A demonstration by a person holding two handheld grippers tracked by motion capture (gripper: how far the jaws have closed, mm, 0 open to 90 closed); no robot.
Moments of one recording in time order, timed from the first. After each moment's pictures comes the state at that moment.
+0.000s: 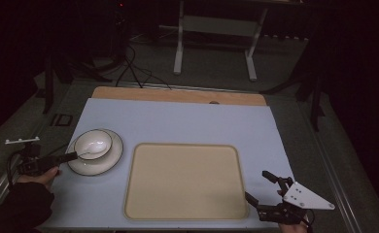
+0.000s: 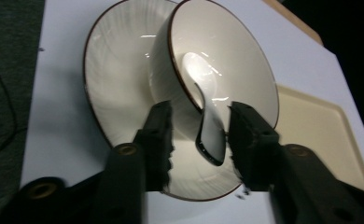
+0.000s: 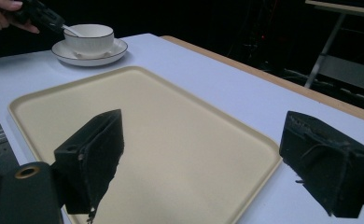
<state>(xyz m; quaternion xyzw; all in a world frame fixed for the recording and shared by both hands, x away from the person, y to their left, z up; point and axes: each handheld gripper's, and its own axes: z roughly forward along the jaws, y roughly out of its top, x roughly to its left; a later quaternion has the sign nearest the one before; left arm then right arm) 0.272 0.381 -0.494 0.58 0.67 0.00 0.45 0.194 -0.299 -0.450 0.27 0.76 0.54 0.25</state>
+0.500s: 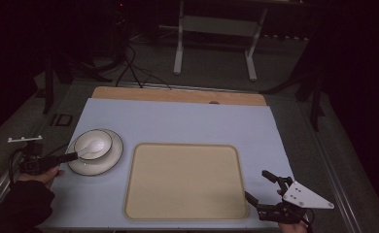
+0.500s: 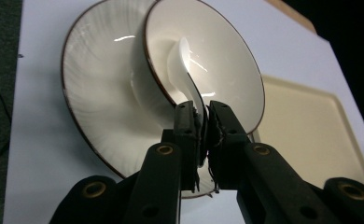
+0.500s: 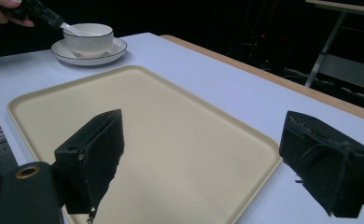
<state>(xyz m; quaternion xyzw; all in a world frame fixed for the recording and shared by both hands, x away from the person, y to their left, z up) 0.272 0.373 -0.484 0.62 0.65 0.01 0.44 0.195 -0.299 -0.451 0.27 0.76 0.53 0.25</state>
